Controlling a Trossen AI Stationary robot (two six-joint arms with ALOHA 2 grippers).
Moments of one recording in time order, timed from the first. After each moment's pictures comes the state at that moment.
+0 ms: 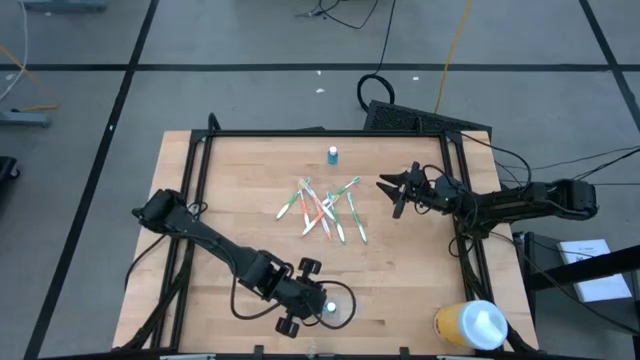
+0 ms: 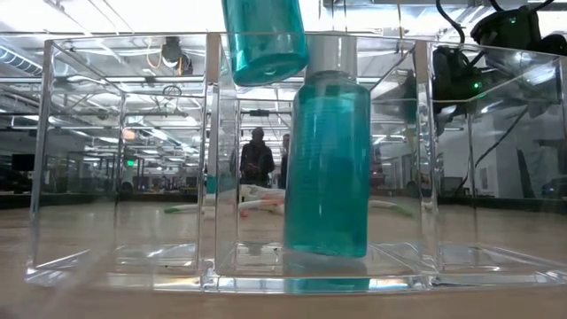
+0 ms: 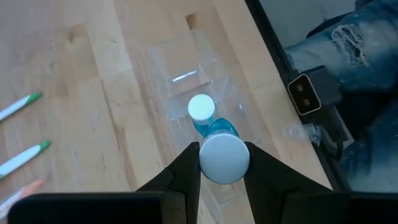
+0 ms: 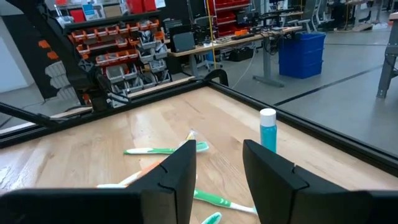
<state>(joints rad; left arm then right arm) -0.52 1.91 1.67 -0.73 -0.08 -0.13 -0.25 1.03 0.10 0.90 0.16 0.18</state>
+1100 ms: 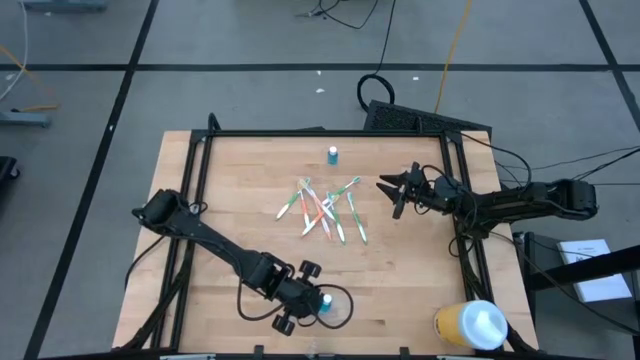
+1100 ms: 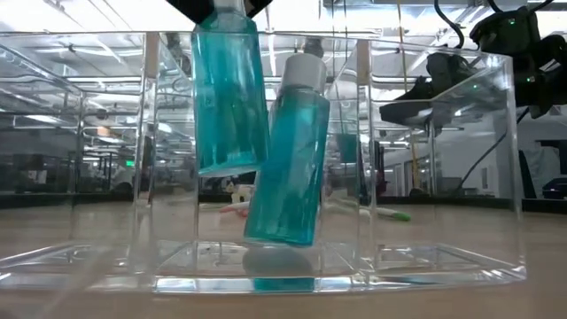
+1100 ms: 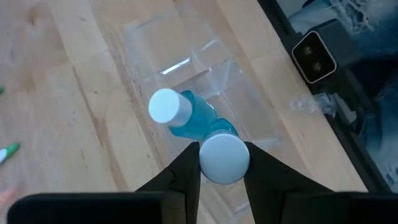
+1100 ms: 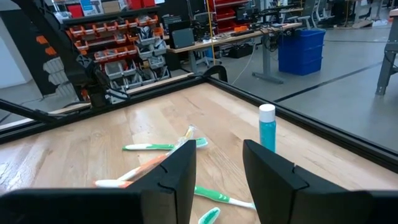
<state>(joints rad) -0.51 1.91 1.53 -0.62 -0.03 -0.04 -0.25 1.03 0.10 0.88 0.16 0.18</state>
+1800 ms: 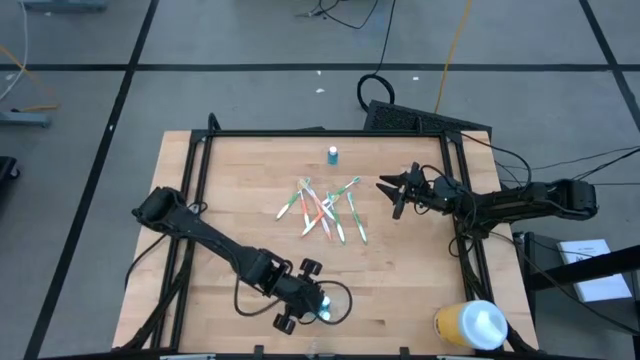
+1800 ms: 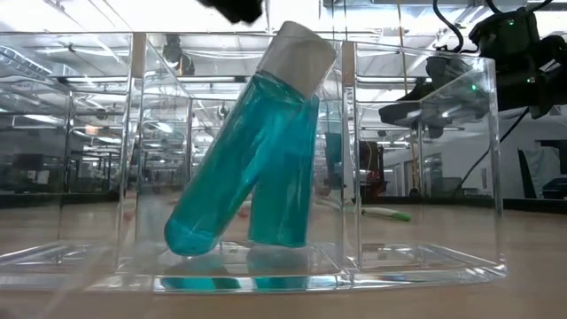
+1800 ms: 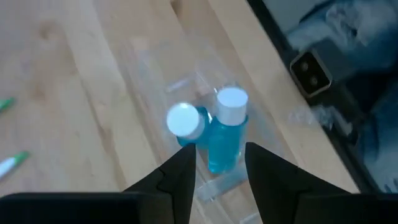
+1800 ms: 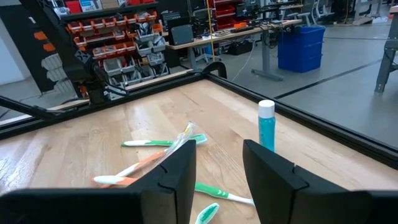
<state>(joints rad) -0.50 1.87 1.51 -0.58 -0.03 -0.04 -0.25 1.03 0.10 0.87 0.16 0.18</state>
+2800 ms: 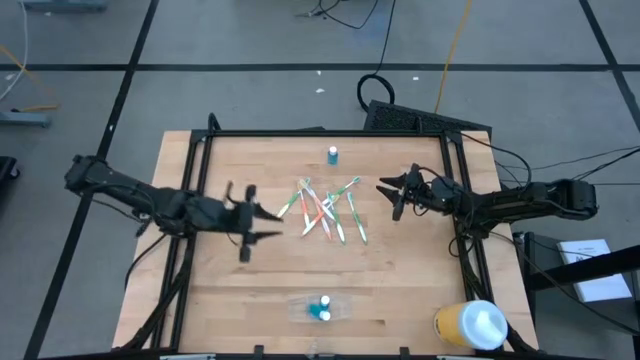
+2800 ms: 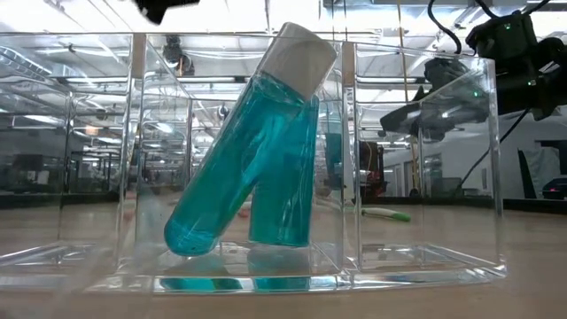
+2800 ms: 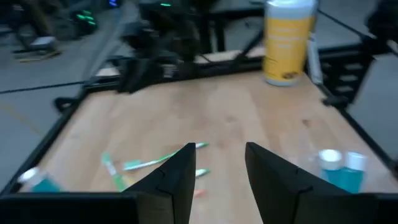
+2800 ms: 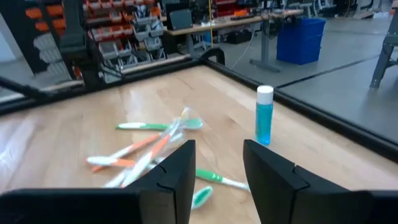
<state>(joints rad) -0.31 0.95 0.73 -0.07 -0.30 0.02 -0.24 1.03 0.10 0.81 0.16 0.15</state>
